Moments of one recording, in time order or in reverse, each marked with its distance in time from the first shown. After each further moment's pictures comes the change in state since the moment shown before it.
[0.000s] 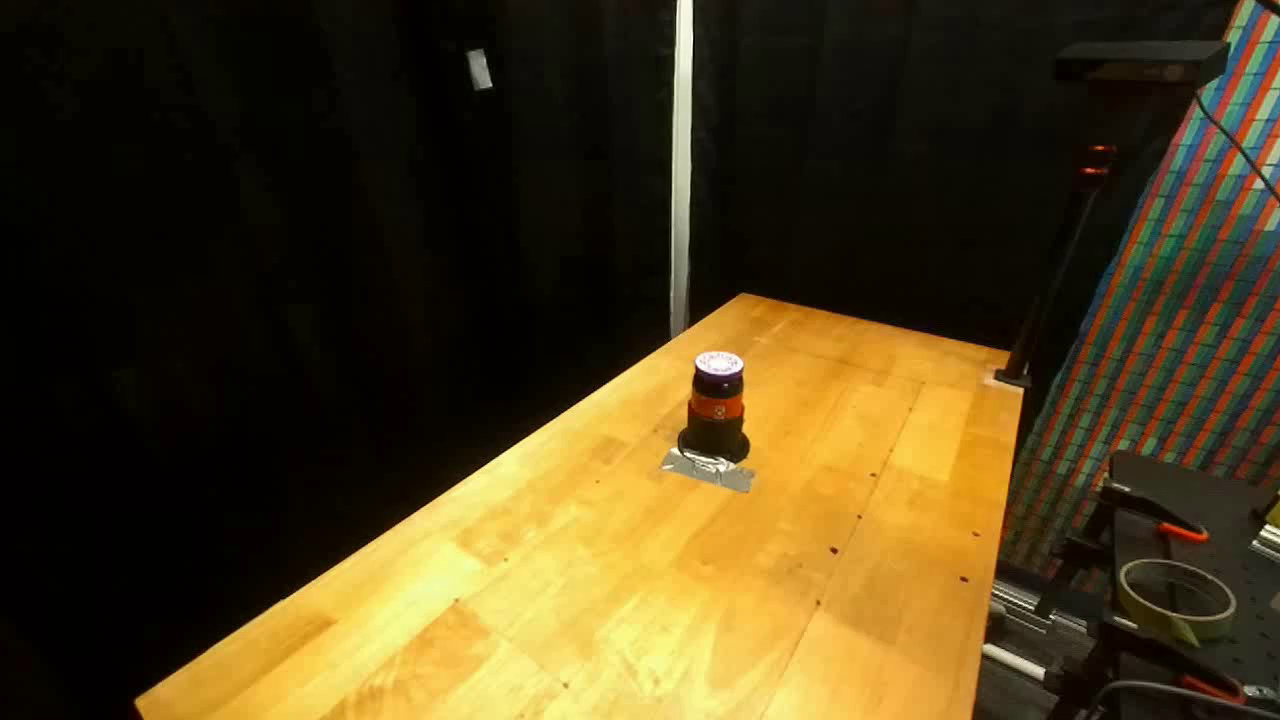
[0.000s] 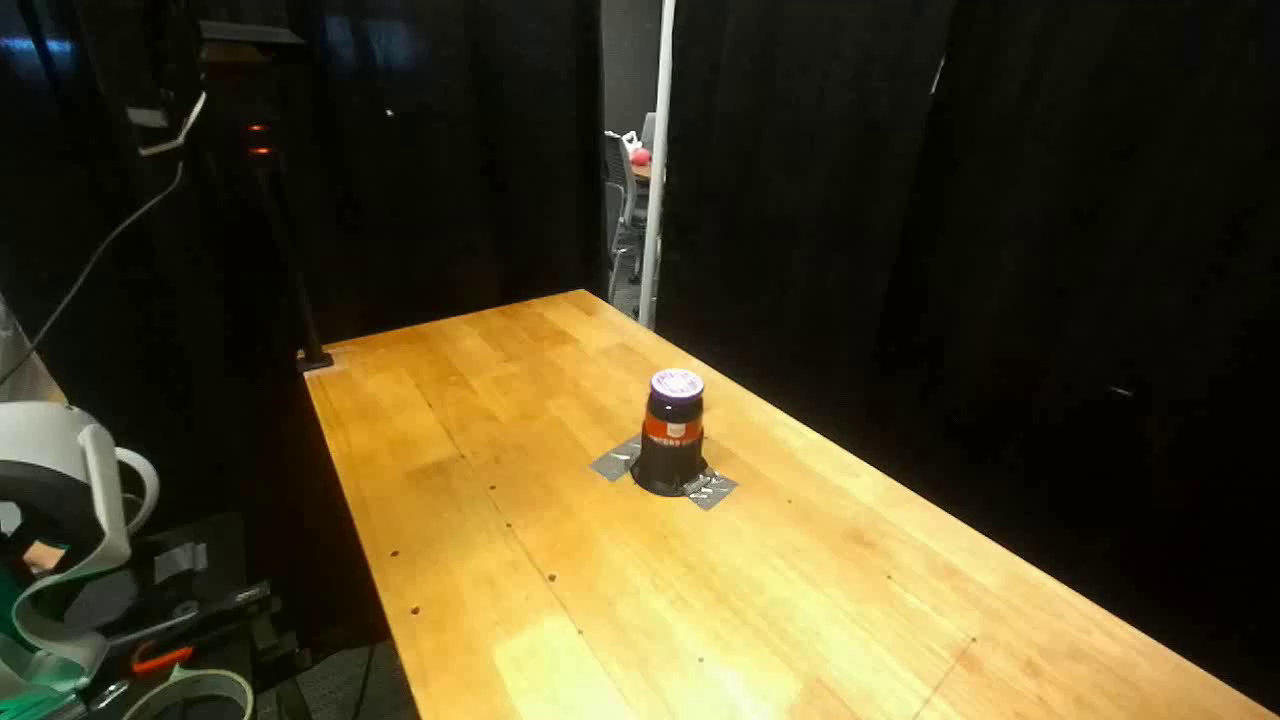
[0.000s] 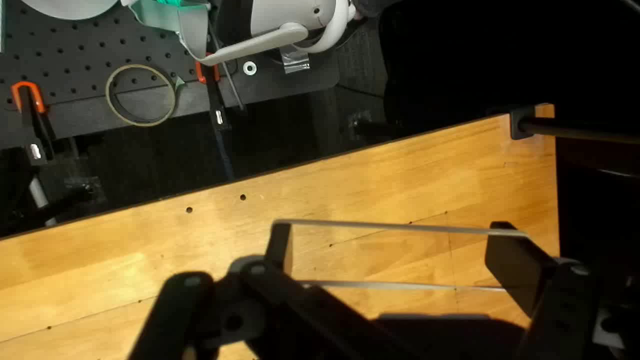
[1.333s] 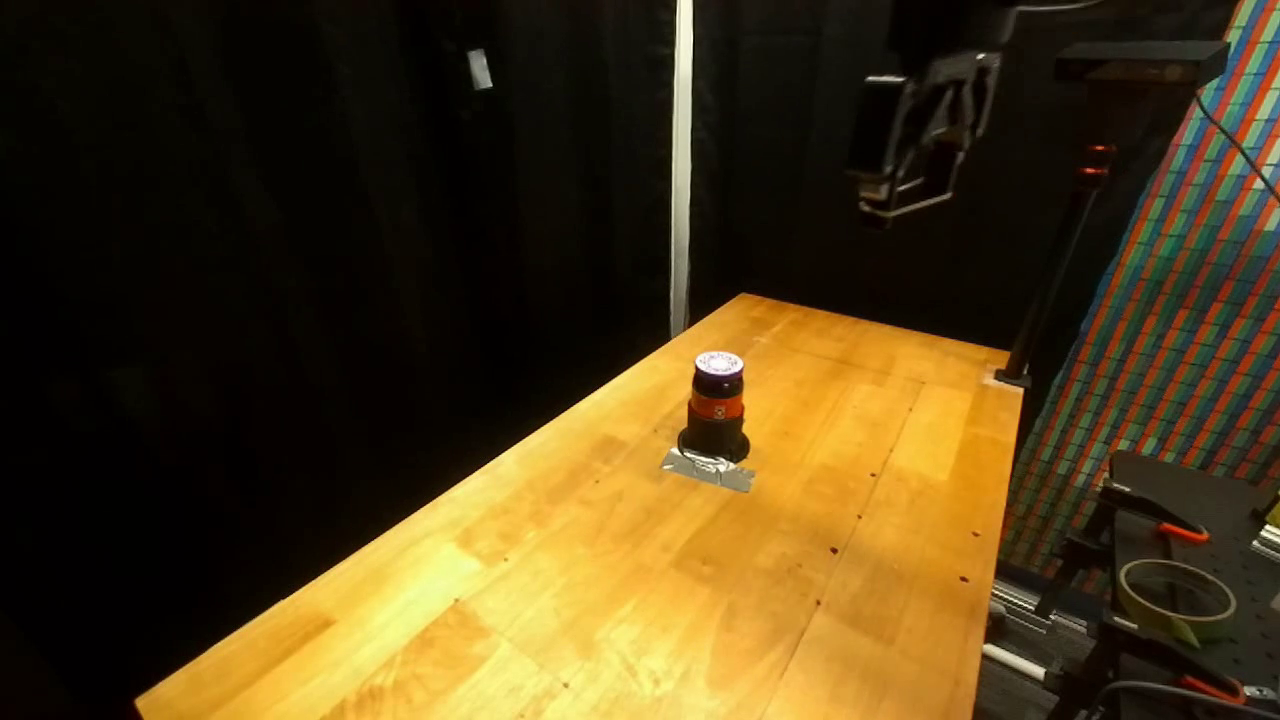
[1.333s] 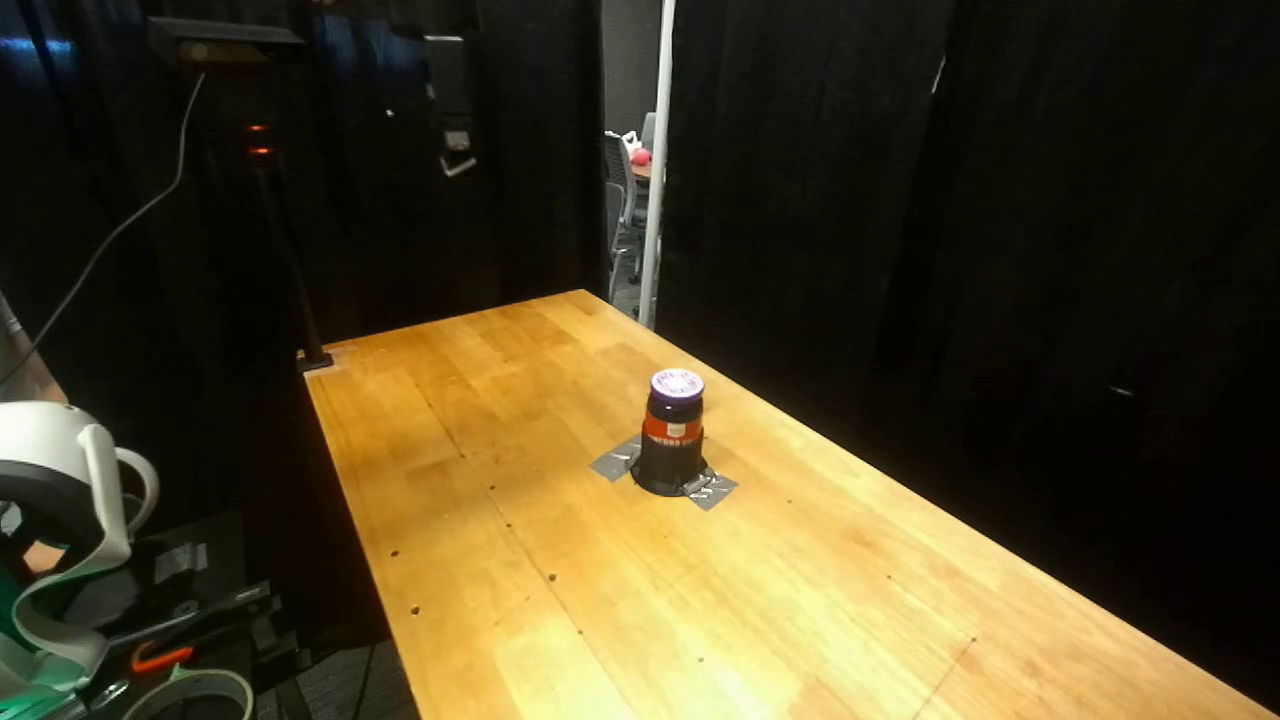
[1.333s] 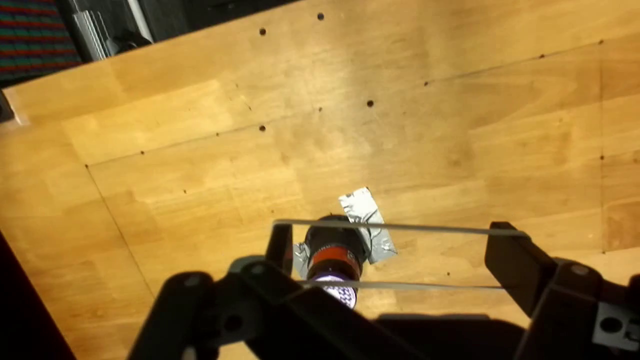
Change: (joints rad) arm -0.237 0.610 0.227 0.423 -0.439 0.169 0.157
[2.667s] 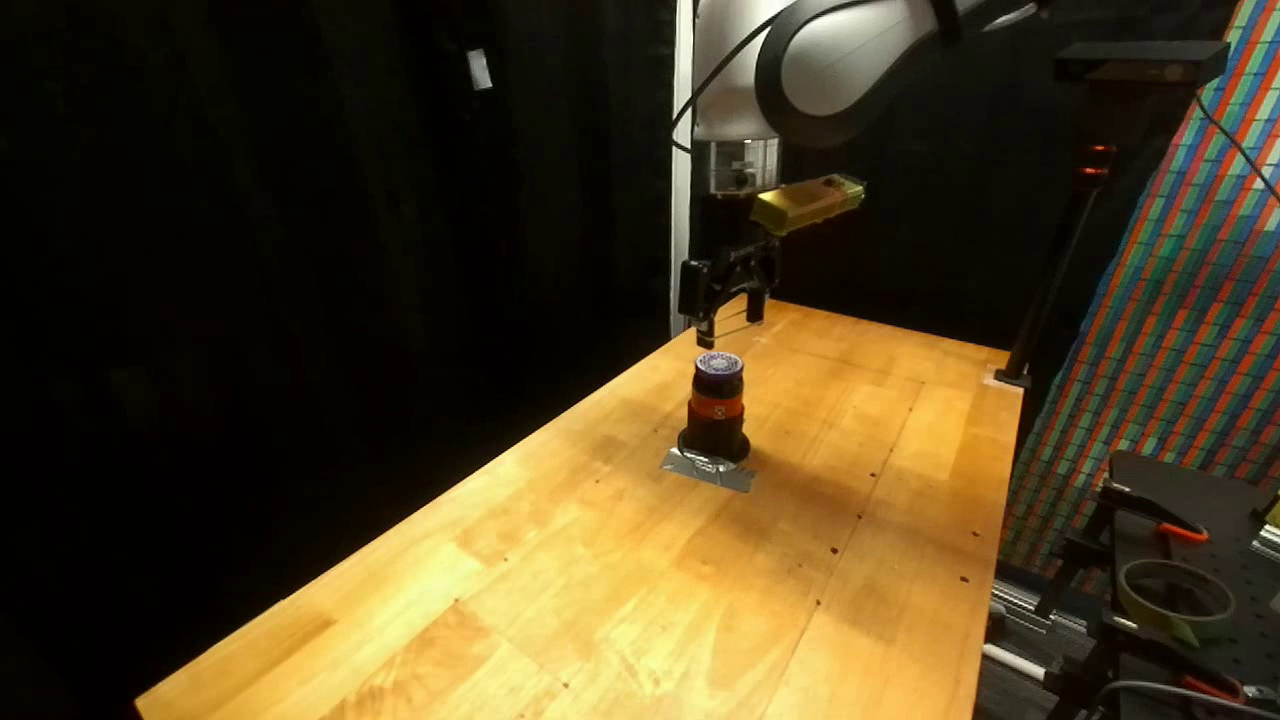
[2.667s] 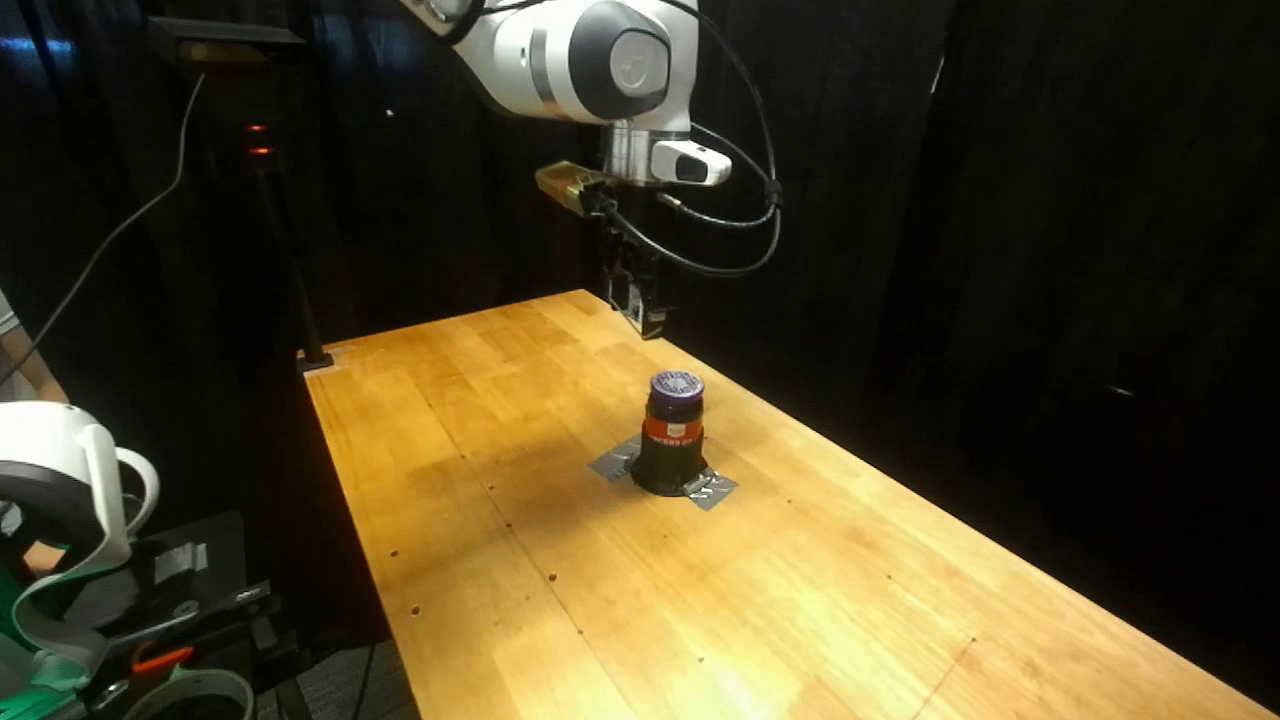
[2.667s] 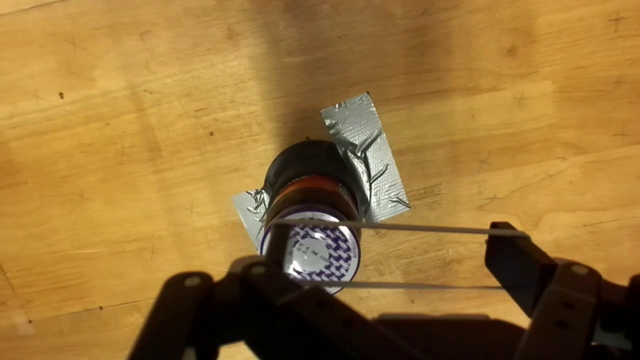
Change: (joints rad) arm 0.198 0.599 -0.349 0.320 -0.038 0.244 -0.175
